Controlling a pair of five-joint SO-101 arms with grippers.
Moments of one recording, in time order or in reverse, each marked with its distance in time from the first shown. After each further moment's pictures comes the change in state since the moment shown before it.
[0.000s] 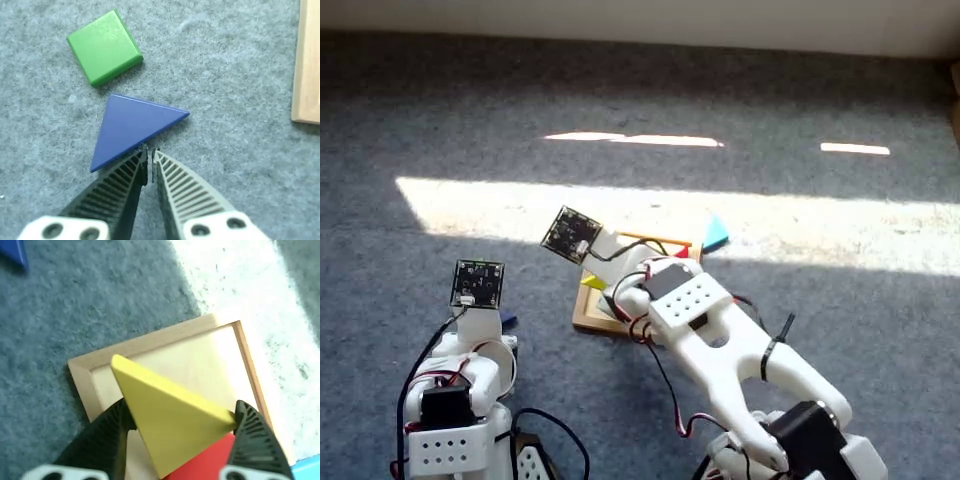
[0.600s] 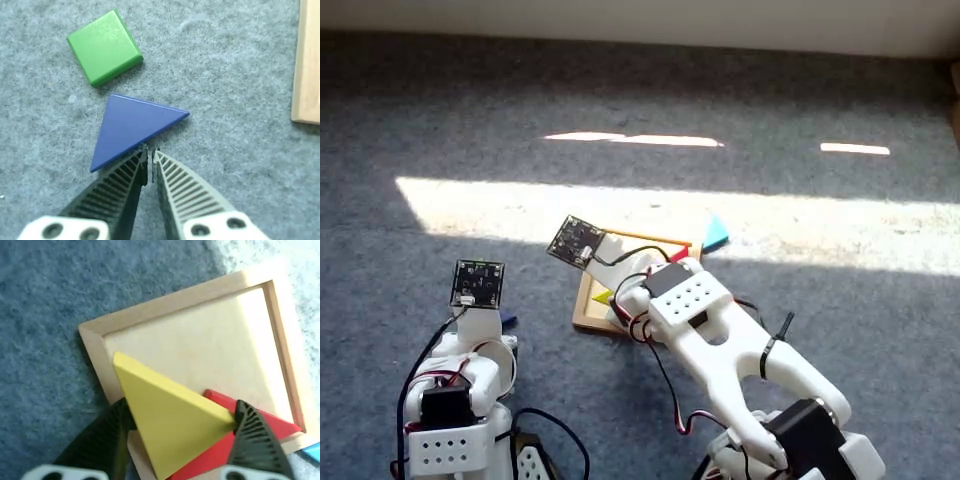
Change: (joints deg) left arm 0.0 0.0 0.0 0.0 0.0; right arm 0.3 0.5 -0.4 7.9 0.0
